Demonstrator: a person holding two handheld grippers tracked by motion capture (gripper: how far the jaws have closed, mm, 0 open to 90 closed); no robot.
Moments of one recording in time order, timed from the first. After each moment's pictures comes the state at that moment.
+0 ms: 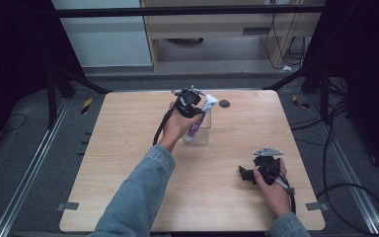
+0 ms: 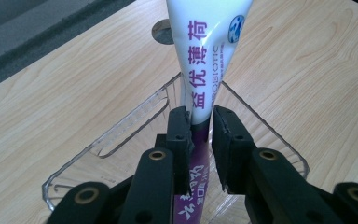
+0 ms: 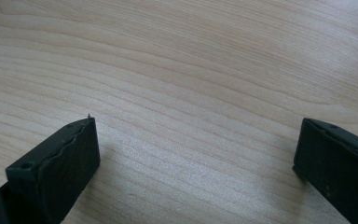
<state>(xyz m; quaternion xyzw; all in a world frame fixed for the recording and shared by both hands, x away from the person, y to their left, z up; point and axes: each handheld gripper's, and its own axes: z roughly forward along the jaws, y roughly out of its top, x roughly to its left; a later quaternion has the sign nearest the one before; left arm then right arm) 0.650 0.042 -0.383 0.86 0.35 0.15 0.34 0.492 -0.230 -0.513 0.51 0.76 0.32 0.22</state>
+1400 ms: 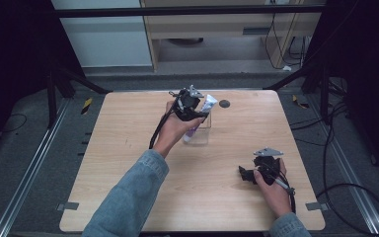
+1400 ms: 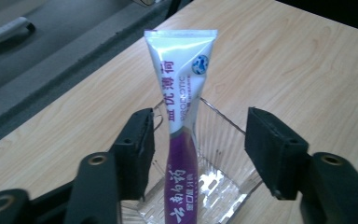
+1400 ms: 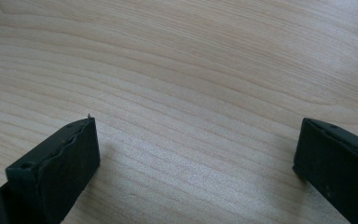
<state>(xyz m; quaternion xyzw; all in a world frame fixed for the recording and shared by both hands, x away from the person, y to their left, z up) 0.623 0.047 -0.367 0.85 0.30 0.21 0.37 0.492 -0.230 -0.513 0.51 0.76 0.32 0.22</state>
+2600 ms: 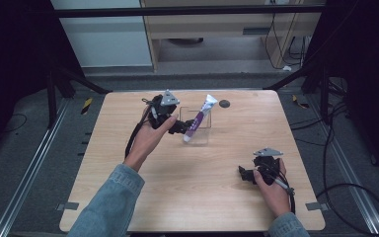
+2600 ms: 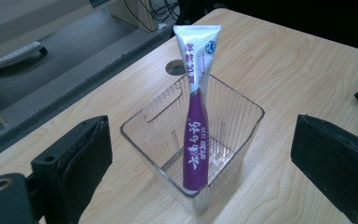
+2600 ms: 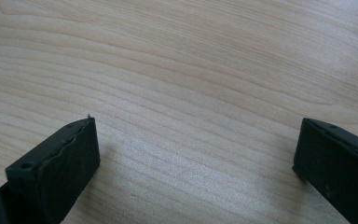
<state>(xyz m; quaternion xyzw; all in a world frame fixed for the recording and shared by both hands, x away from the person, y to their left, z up) 0.582 0.116 -0.352 0.83 0.29 0.22 0.43 0.491 -0.228 -0.513 0.52 0.76 0.32 0.22</state>
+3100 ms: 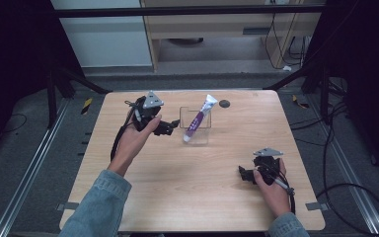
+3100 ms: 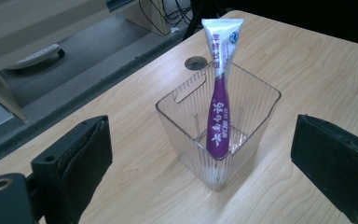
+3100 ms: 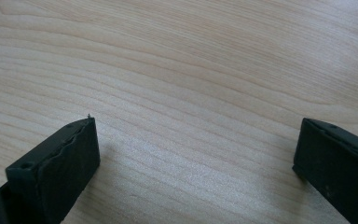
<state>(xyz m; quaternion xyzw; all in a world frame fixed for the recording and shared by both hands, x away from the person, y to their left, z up) 0.569 0.155 -0.347 0.82 0.30 0.24 0.43 0.491 -0.228 -0.513 0.52 0.76 0.32 0.22</state>
